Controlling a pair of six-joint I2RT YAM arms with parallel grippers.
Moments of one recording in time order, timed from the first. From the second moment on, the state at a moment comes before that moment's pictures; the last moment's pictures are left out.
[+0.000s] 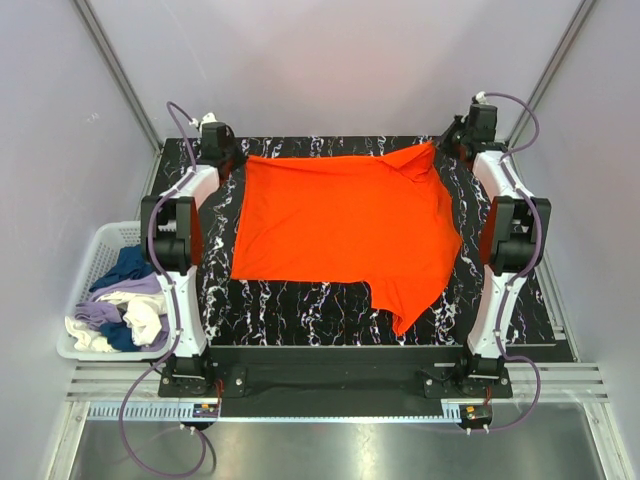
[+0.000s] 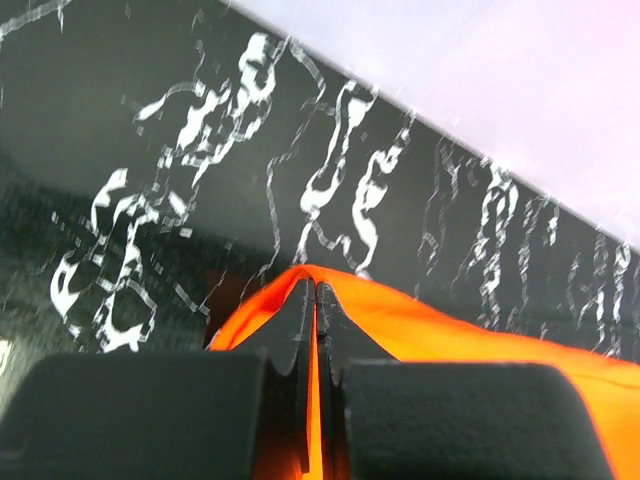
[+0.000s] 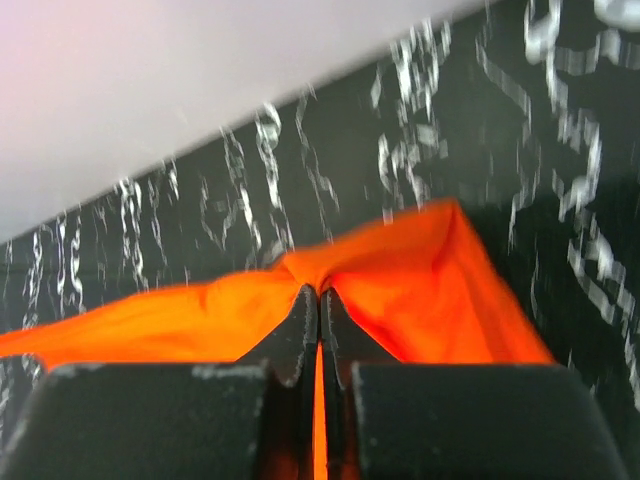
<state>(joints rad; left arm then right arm) -0.04 2.20 1.71 -0.03 0.00 -0.59 -0.06 2.18 1.86 -0.17 -0.21 0.50</state>
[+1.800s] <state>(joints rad) -0.01 2.18 1.68 -0.64 0.15 -0.49 -0.09 1.97 1.56 -0.78 -0.23 0.54</state>
